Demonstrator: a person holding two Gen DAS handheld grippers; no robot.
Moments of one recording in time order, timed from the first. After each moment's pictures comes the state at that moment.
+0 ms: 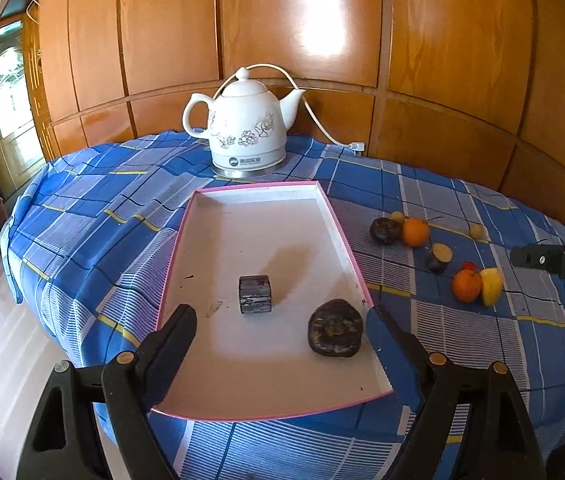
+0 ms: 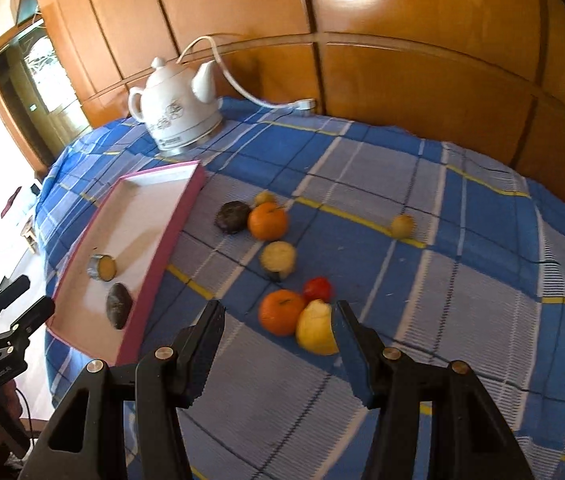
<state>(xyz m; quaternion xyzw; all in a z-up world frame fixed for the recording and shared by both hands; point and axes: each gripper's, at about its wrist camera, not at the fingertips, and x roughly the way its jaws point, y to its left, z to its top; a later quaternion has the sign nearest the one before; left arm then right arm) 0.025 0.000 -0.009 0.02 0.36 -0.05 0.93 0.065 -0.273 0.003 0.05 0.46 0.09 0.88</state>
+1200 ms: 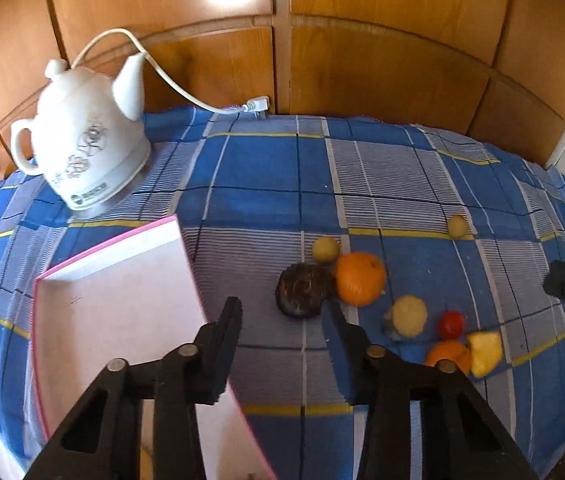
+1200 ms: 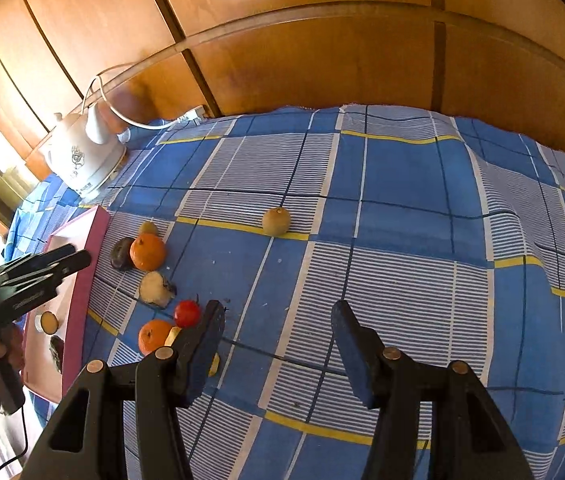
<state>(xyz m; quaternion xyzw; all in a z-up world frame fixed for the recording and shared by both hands) 0.194 -0.129 -0.035 0.10 0.46 -0.19 0.86 0.084 -0.379 -0.024 0.14 0.48 0.00 0.87</state>
